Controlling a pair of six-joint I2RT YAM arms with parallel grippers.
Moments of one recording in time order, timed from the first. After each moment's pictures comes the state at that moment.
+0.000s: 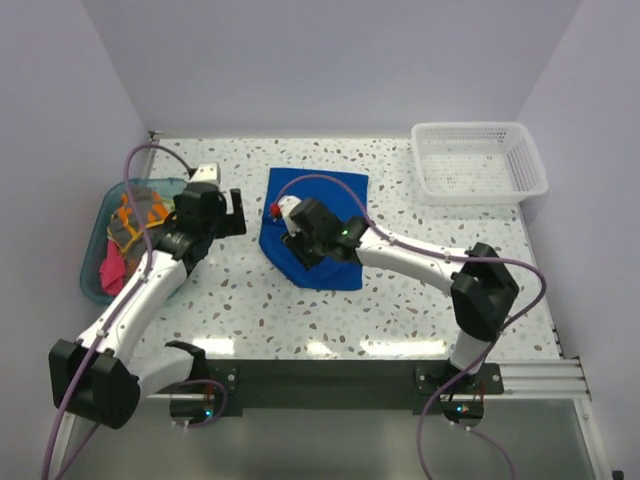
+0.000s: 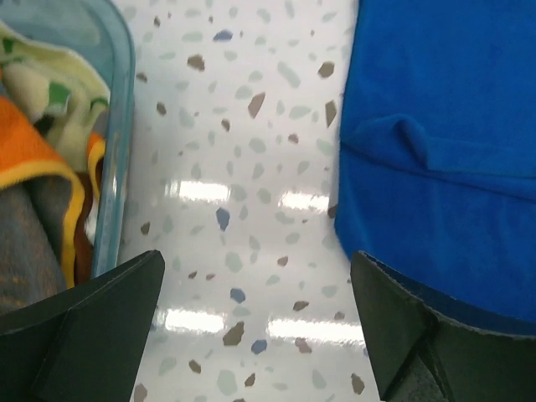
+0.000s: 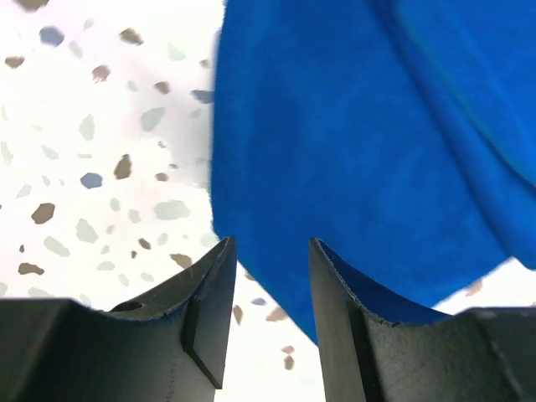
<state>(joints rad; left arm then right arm) -0.29 1.16 0.96 -0.44 -0.30 -0.26 0.91 1.75 1.37 -0.48 0.10 0.06</state>
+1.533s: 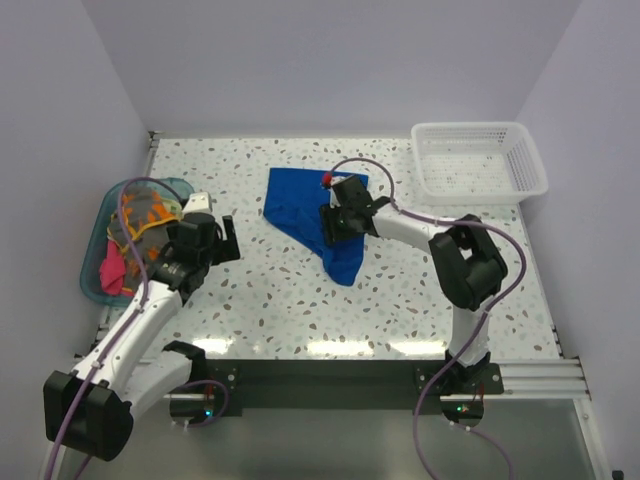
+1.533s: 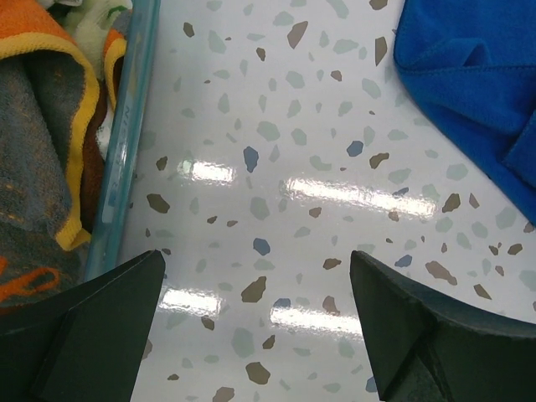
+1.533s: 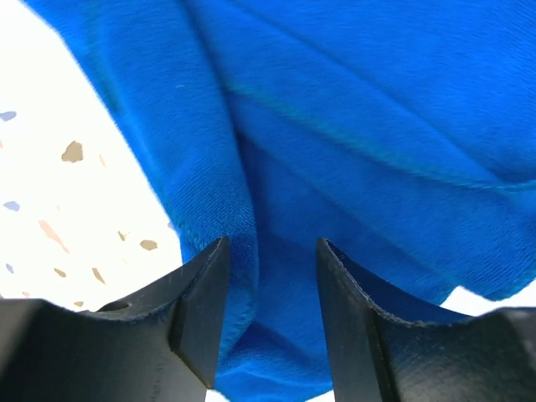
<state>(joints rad) -0.28 0.94 0.69 -0.44 -0.35 -0.34 0.60 1.94 1.31 -0.31 -0.07 0.27</state>
